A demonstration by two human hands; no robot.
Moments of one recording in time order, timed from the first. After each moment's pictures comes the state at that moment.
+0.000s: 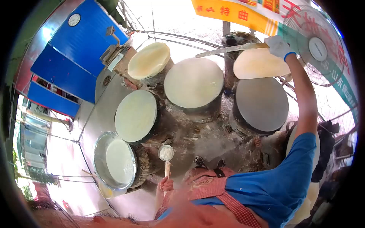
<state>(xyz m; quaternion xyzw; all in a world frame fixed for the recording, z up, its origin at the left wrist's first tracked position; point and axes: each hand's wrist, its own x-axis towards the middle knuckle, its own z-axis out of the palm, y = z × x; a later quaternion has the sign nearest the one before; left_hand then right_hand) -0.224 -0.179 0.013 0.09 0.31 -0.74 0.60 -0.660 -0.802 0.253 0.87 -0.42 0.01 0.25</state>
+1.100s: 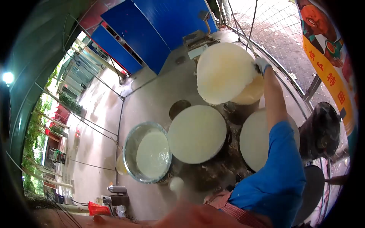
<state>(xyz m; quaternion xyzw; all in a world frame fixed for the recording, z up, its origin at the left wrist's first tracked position) -0.227 -0.198 -0.021 -0.04 0.33 -0.45 0.83 0.020 -1.095 0.089 0.66 -0.41 0.14 -0.61</state>
